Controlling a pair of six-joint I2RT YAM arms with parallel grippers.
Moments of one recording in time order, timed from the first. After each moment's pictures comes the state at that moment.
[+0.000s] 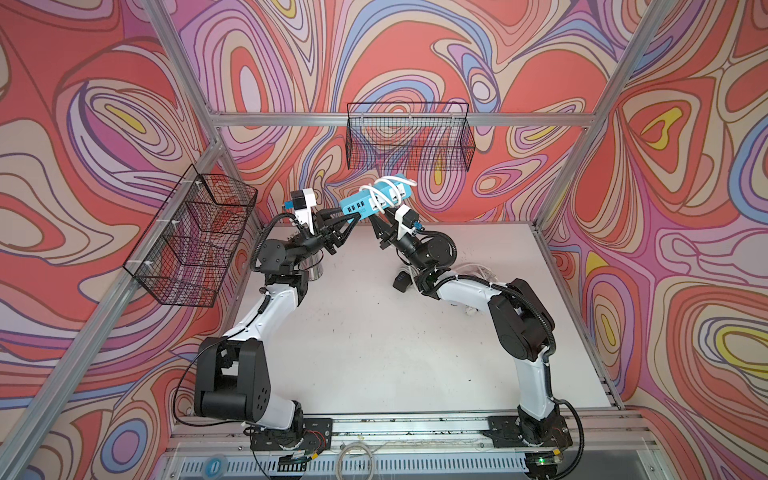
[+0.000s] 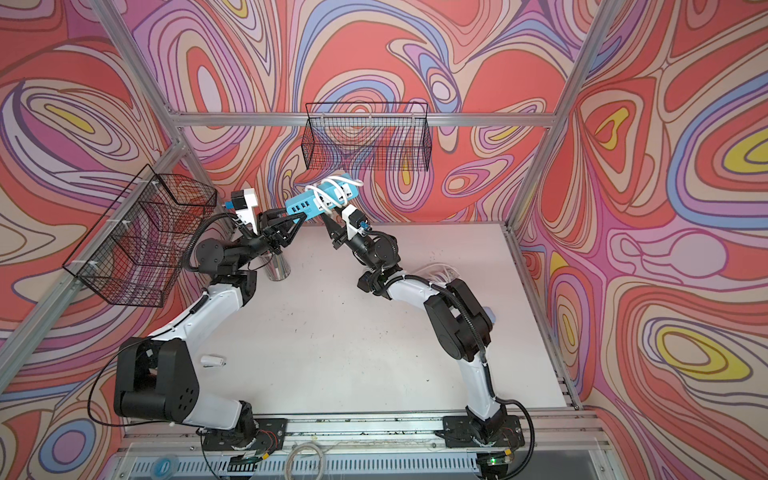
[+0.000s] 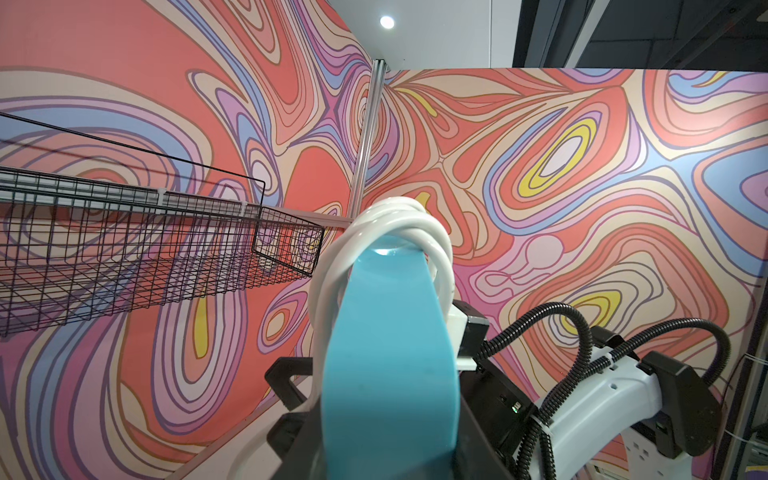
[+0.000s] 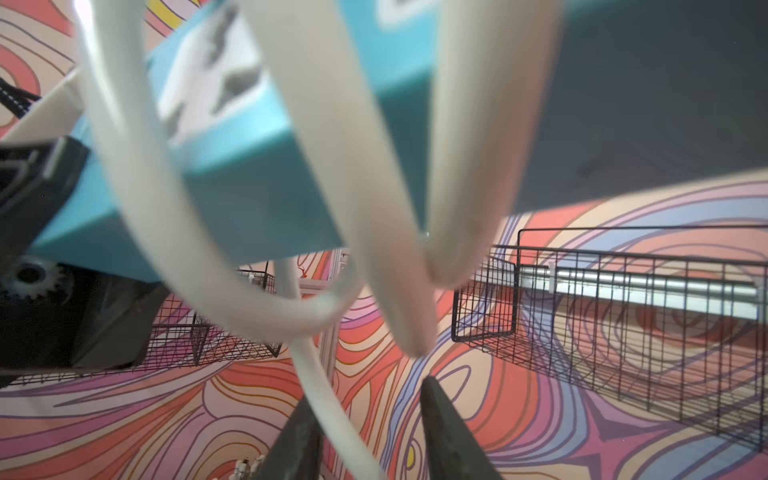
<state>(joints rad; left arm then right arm) -0.08 1.48 1.03 1.16 0.95 -0.81 0.65 2.09 1.48 1.21 -0.25 -0.03</state>
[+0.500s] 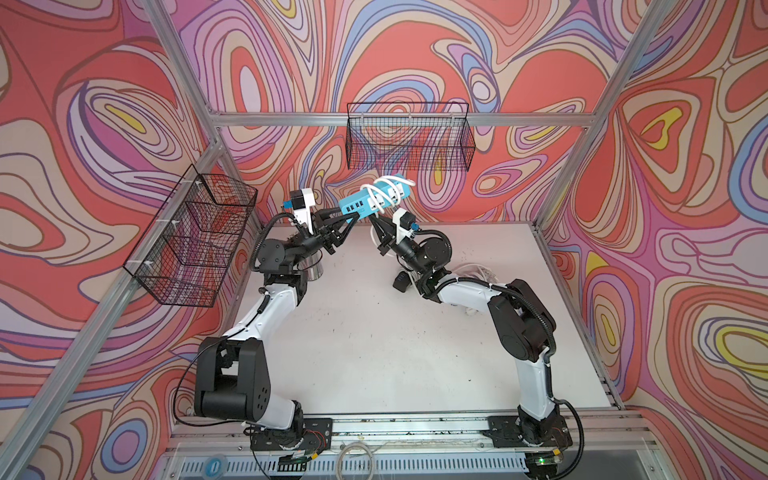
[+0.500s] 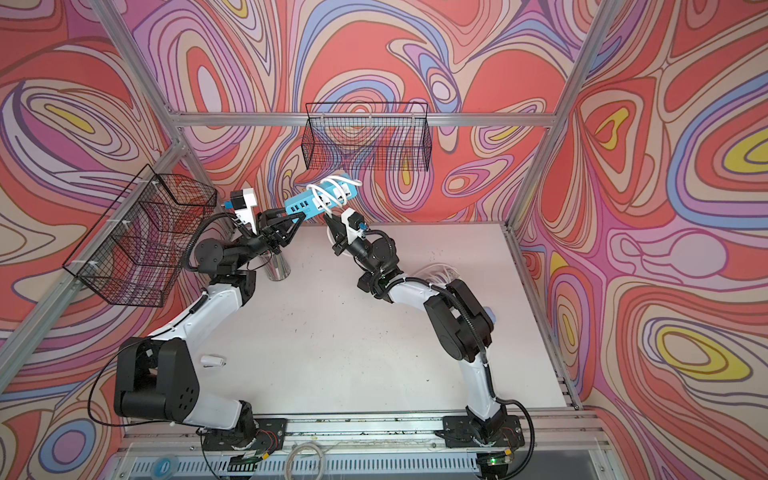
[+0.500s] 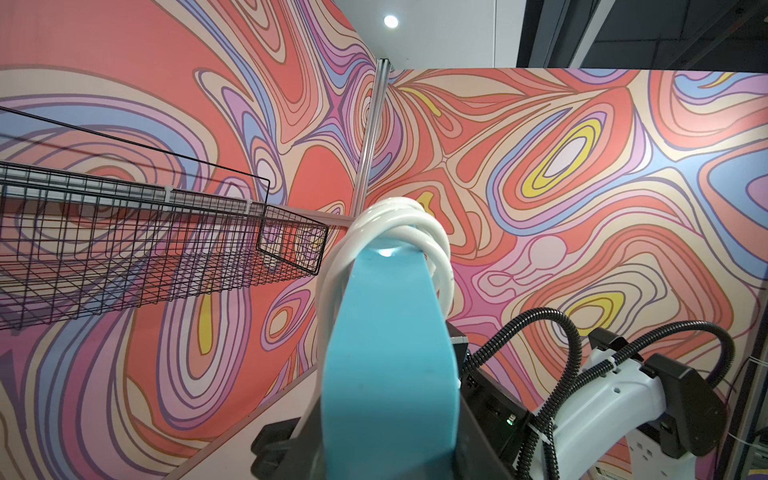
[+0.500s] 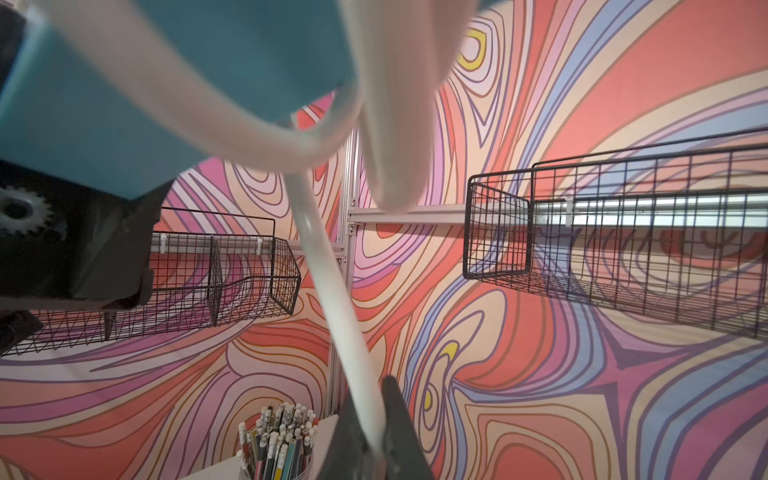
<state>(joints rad) -0.07 1.48 1.03 1.16 0.95 -0.81 0.64 2.05 1.41 1.13 -0.25 0.01</state>
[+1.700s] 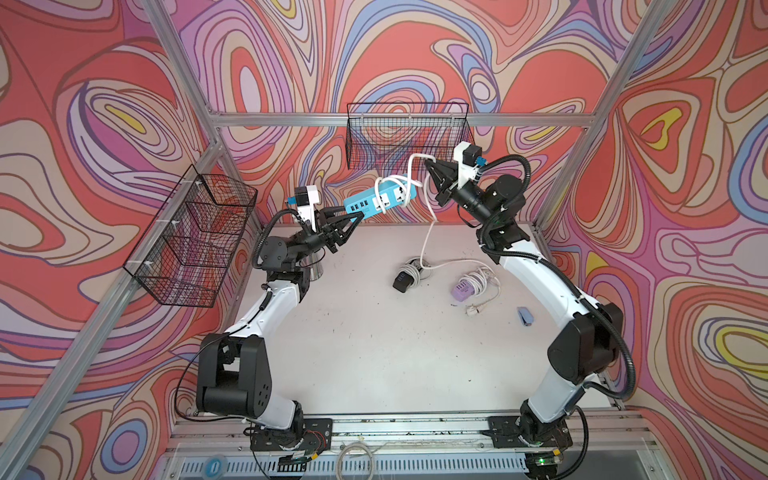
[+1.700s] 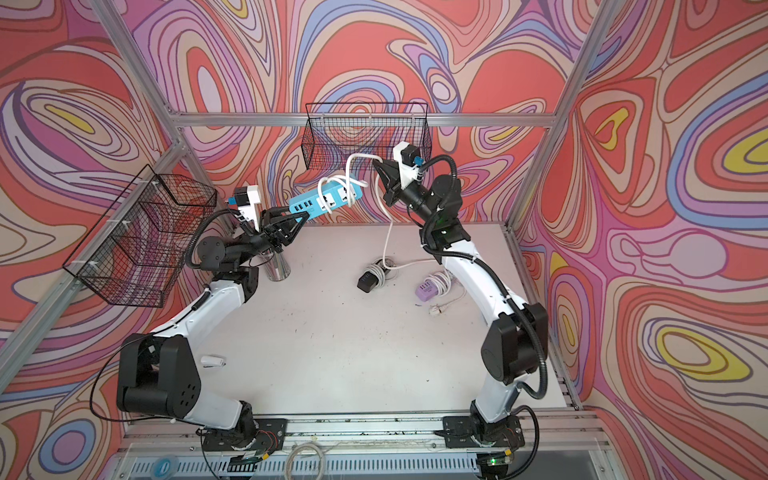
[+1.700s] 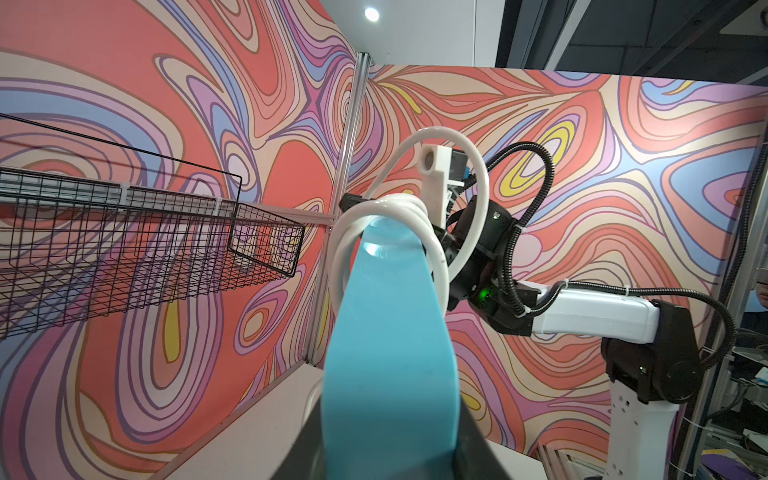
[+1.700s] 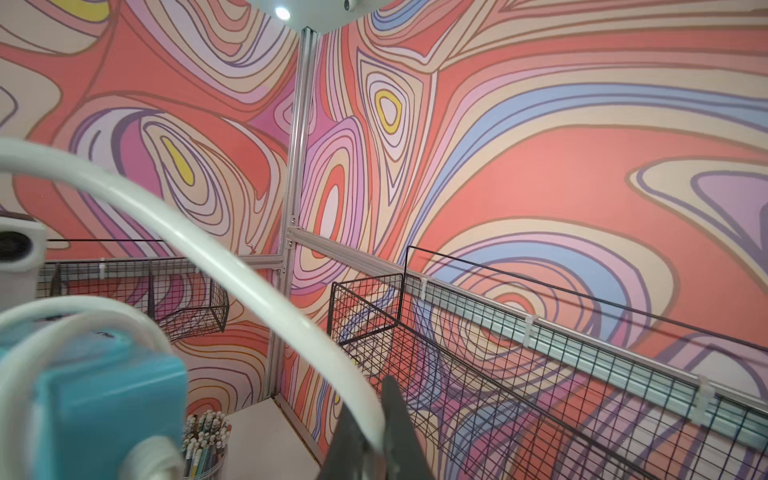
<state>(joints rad) -0.09 1.51 1.07 1.18 0.98 -0.86 0.35 1.71 1.67 0.43 -0.48 -0.03</state>
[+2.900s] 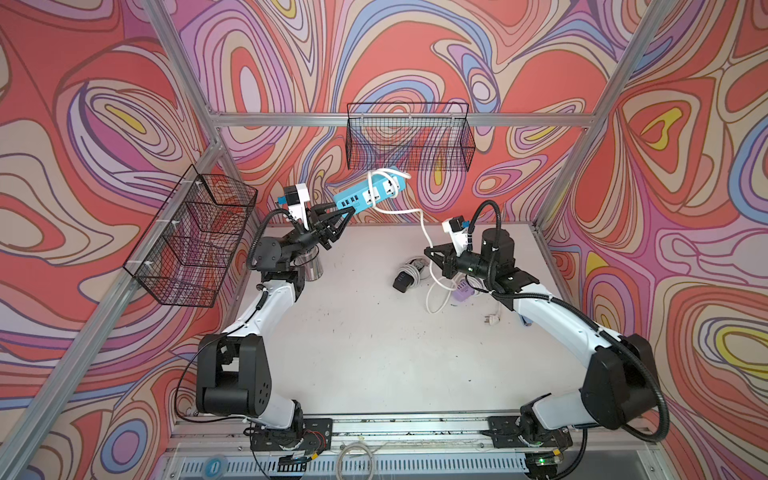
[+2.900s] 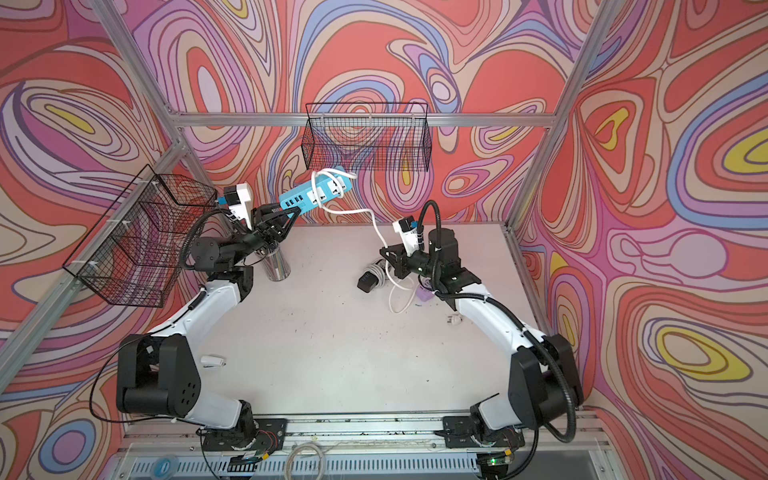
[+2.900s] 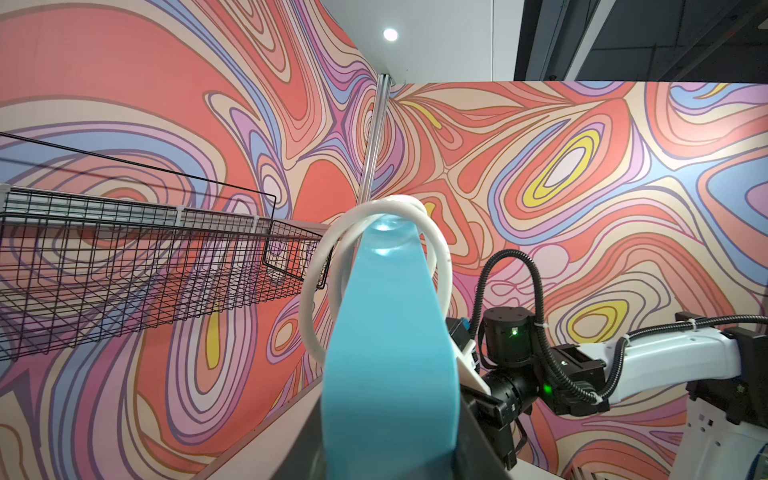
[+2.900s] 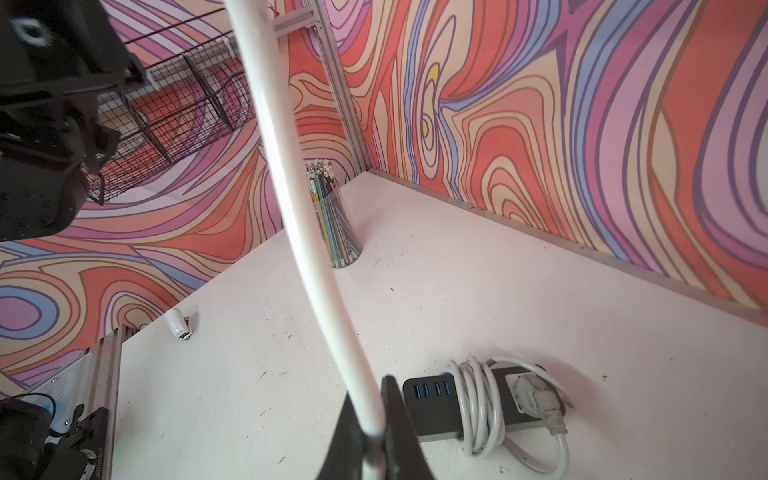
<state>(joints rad) -0.04 1.51 1.07 1.19 0.95 -0.85 0.35 1.50 1.08 0.13 -0.59 0.10</state>
